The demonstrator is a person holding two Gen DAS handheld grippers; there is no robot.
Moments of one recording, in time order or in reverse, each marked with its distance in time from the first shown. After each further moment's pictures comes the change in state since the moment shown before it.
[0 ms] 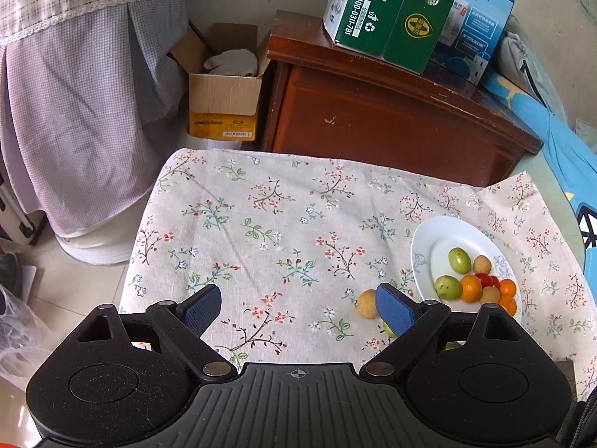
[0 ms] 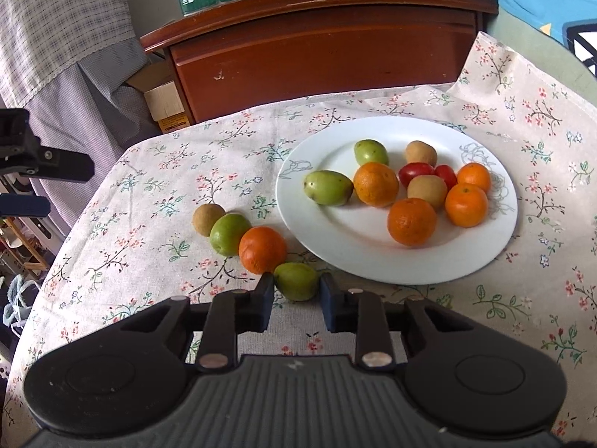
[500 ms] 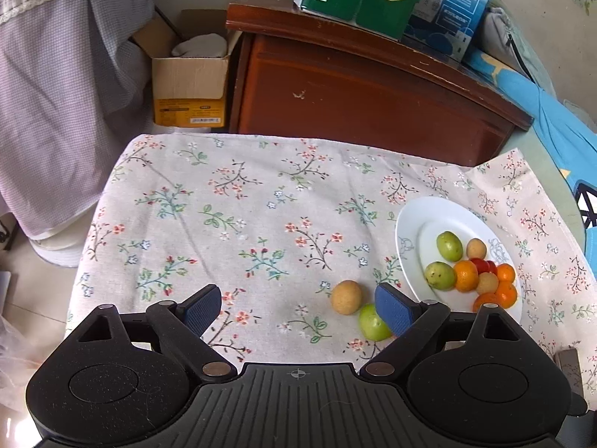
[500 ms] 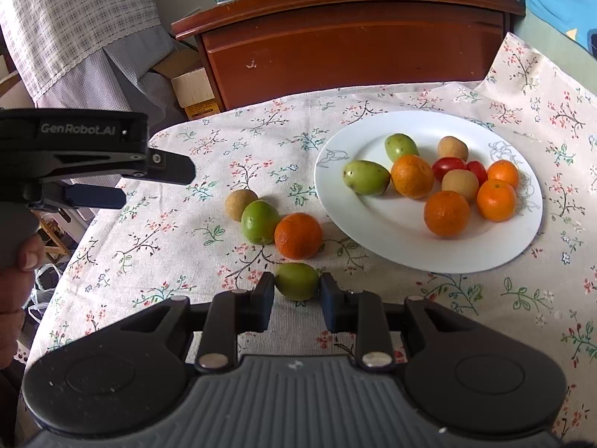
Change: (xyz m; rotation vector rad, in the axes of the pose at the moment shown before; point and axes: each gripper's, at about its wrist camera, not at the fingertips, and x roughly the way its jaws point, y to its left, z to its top) left arm 0.039 -0.020 -0.007 0.037 0.021 -0.068; right arm -0.003 0.013 -0.004 -0.015 0.035 0.060
